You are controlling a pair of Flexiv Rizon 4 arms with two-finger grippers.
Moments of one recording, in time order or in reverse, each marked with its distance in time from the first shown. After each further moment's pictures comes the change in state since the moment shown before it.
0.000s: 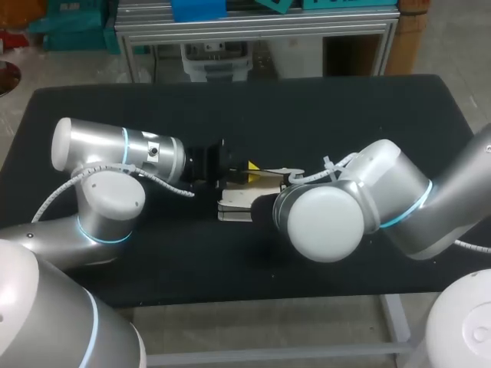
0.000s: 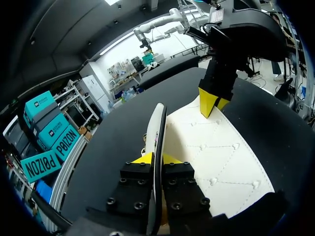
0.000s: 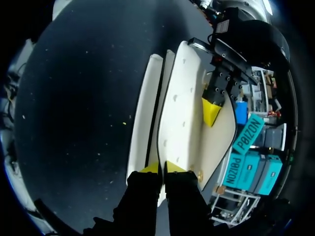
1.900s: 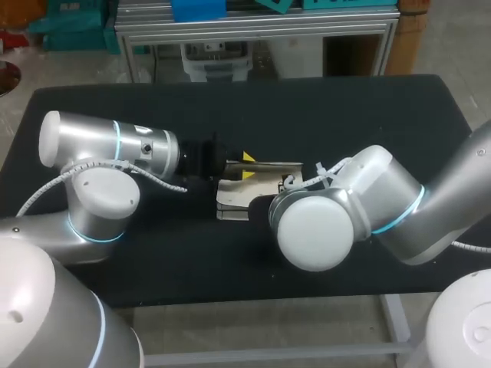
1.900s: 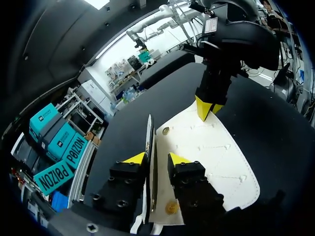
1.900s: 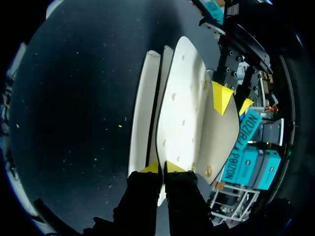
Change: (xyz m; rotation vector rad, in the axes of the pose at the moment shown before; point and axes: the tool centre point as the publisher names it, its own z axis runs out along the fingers) left arm -0.010 -0.016 -0.025 -0.052 -0.028 0.121; right arm -0.001 0.002 0.003 0.028 -0.028 0.030
